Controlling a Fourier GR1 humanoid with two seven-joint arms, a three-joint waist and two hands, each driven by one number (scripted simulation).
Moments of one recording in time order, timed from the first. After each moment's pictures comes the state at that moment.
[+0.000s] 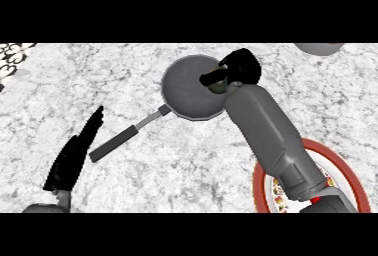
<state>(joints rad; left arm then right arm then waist) -0.02 0.27 -0.13 -1.59 -0.12 0.06 0.14 -1.03 0.00 0.06 -0.64 0.74 -0.42 0.89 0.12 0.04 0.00</state>
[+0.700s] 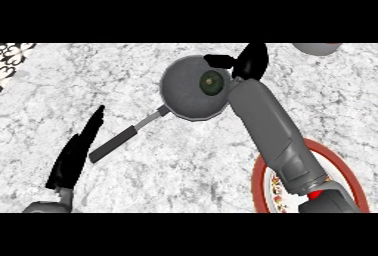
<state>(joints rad) -0.03 0.26 -0.13 -1.57 -0.14 0.06 0.14 -1.07 0.00 -0.03 -0.55 0.53 -0.93 0.58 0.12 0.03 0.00</state>
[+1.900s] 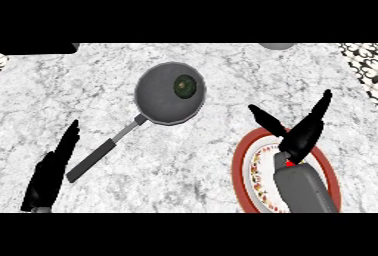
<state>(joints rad) 0.10 0.27 -0.03 -1.60 -0.12 0.08 0.13 -0.30 -0.09 0.15 -1.34 0.59 -1.09 0.56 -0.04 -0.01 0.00</state>
